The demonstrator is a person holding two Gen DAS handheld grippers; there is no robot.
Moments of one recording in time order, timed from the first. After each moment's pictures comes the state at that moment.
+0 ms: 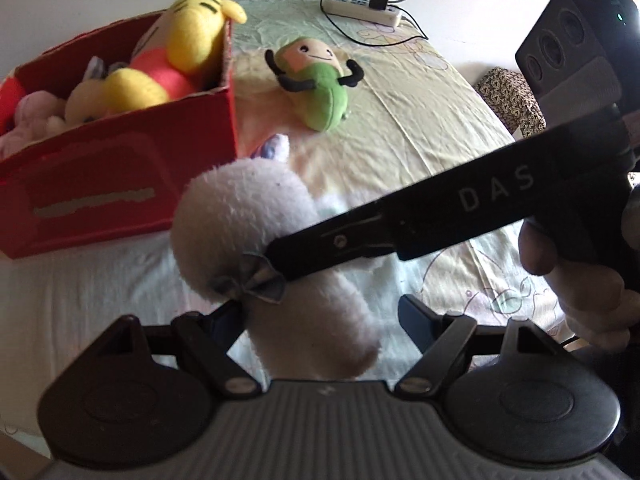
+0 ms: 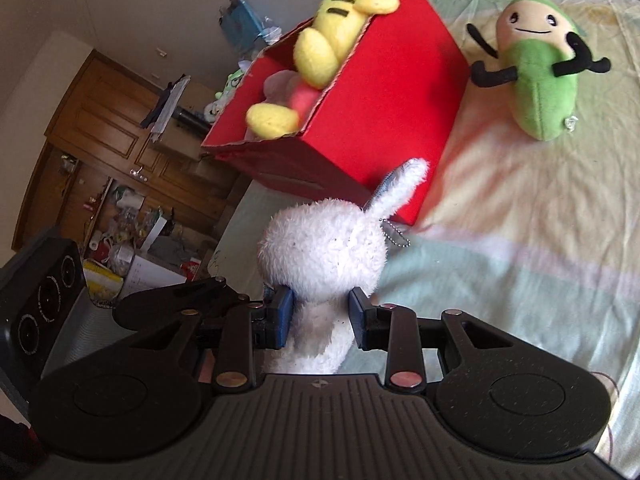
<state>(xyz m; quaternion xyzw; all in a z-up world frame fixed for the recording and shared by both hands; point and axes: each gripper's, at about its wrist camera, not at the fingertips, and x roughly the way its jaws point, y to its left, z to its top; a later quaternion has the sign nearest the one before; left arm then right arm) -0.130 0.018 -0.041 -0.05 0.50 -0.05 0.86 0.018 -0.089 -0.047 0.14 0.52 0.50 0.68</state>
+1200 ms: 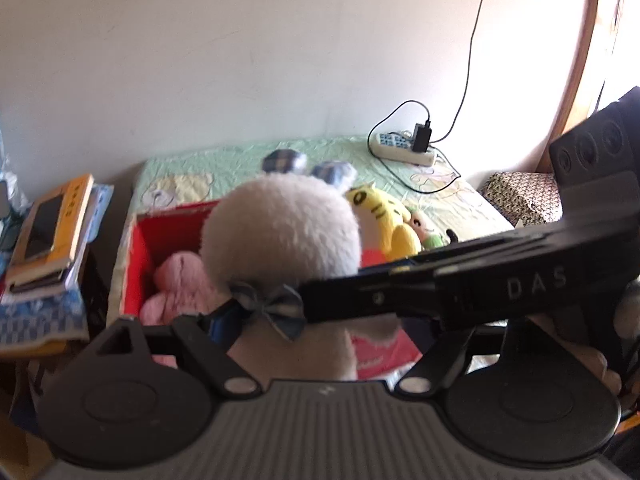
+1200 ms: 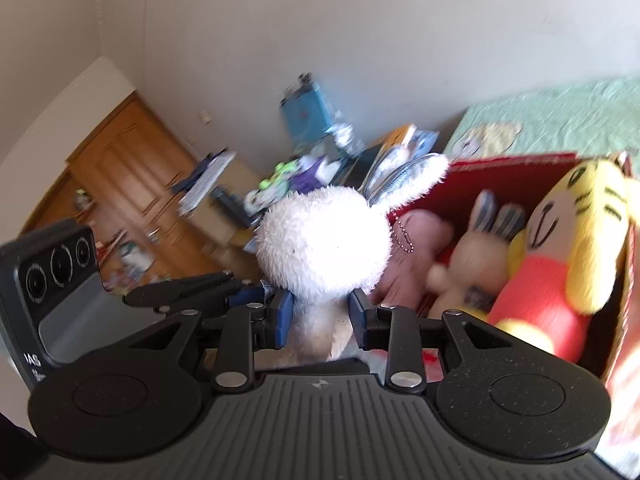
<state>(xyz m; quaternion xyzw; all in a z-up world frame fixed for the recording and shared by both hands) -0.110 0.214 0.061 -0.02 0.34 -0.10 0.93 0.025 0.062 0.027 0.16 0.37 0.49 0.78</state>
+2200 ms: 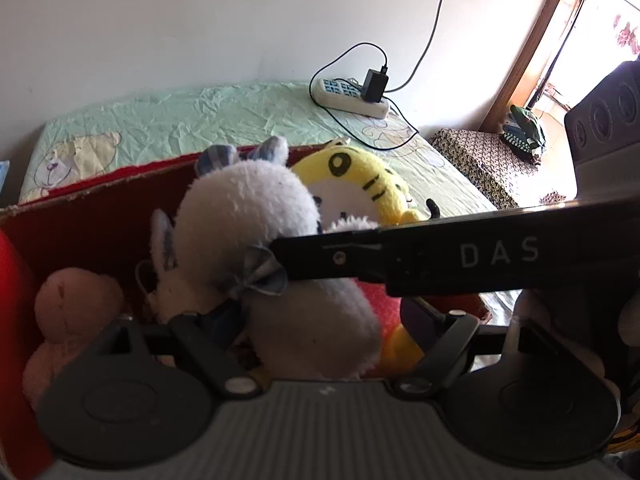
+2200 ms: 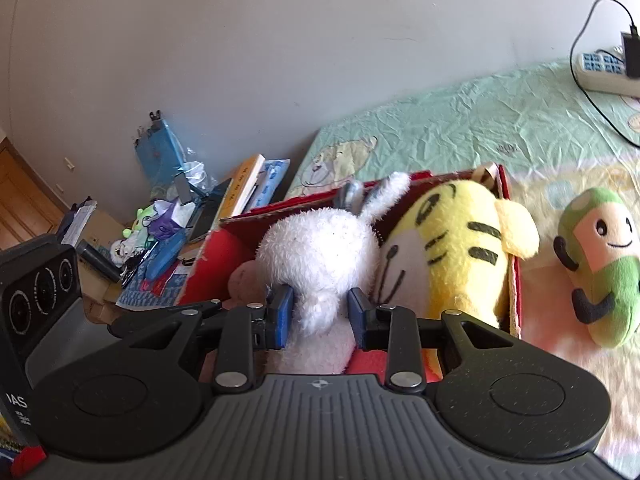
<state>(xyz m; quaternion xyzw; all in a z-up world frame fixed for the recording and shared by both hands) -0.005 0.214 -0.012 -0.05 0.41 -0.21 0.89 0.080 0.050 -0.011 0.16 0.41 0.30 0.85</state>
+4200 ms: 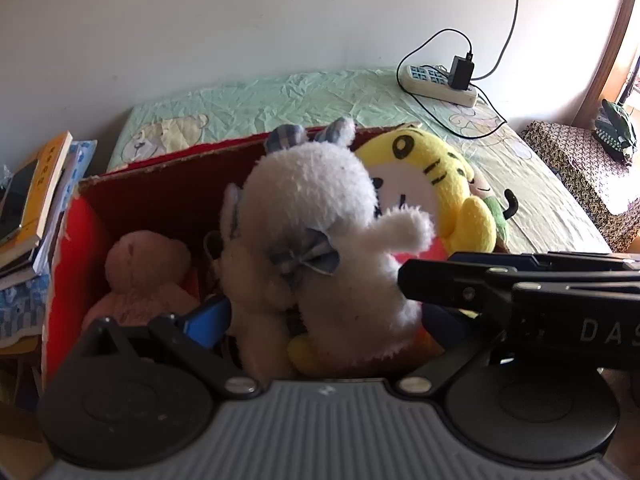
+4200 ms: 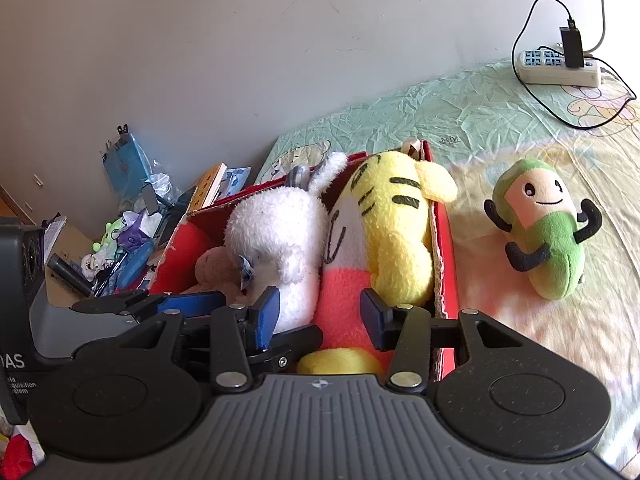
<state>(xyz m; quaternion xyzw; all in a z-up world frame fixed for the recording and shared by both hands) -0.016 0.197 -0.005 -0.01 0.44 -0.06 0.90 0.042 0.022 -0.012 0.17 0.39 0.24 0.87</state>
